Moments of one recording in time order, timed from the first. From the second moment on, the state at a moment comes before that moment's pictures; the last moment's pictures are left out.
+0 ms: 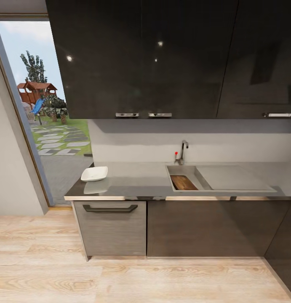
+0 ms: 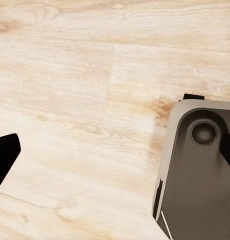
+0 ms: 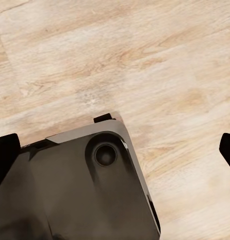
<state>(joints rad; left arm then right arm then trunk) -0.06 0.01 -0.67 0.06 0.74 -0.31 0.27 -0.03 0.00 0.17 -0.12 -0.46 -0.27 -0.13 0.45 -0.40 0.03</state>
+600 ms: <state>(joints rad) -0.06 0.01 -0.67 0.06 0.74 -0.31 0.27 -0.03 0.00 0.17 -0.12 -0.46 -0.27 -0.13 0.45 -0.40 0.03</state>
